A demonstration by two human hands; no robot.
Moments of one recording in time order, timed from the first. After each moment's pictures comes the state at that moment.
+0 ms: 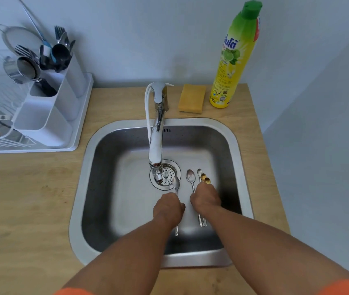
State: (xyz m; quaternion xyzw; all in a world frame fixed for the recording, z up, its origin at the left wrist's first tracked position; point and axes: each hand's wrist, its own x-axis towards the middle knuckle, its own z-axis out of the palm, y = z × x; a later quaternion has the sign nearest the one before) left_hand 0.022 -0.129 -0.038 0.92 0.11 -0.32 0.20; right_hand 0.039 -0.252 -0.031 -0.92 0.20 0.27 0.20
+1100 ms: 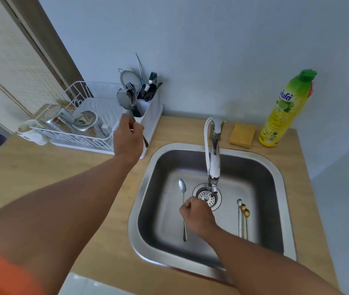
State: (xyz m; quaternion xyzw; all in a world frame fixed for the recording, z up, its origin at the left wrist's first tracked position) left_hand 0.121 0.086 0.179 0.85 0.19 0.26 0.42; right_hand 0.020 -0.128 0.036 -0.89 0.02 0.20 0.40
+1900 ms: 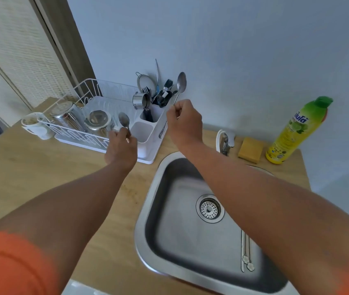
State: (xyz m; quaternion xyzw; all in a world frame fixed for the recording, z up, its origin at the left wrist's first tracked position) left_hand 0.115 0.158 0.152 0.91 0.27 0.16 0.28; right_hand 0.163 -0.012 0.233 -0.84 -0.09 -0.13 0.53
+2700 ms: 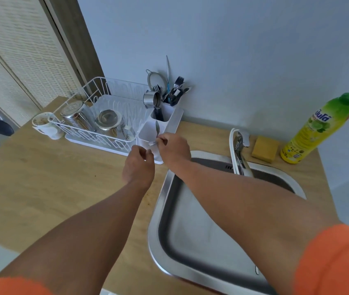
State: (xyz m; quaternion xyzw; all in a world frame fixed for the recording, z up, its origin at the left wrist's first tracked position) left_hand 0.085 0.143 0.116 0.87 0.30 0.17 0.36; right_hand 0.154 0.043 0.149 -0.90 -0.09 0.02 0.43
